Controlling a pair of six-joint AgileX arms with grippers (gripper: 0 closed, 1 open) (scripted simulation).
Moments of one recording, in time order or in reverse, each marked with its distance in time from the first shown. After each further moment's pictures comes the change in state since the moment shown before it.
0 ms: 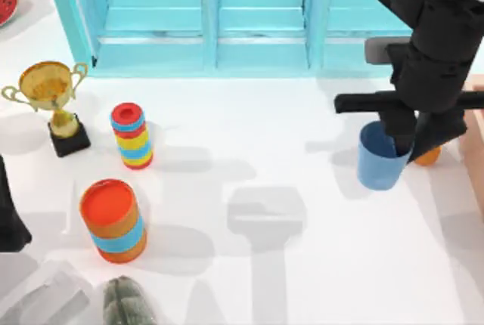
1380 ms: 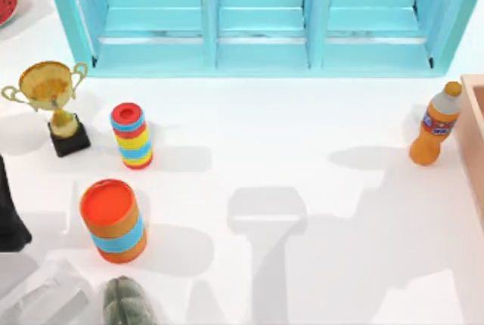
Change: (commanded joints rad) left arm 0.000 0.000 0.000 0.000 0.000 0.000; right arm -0.846 -0.100 -0.028 0.019 0.031 -0.796
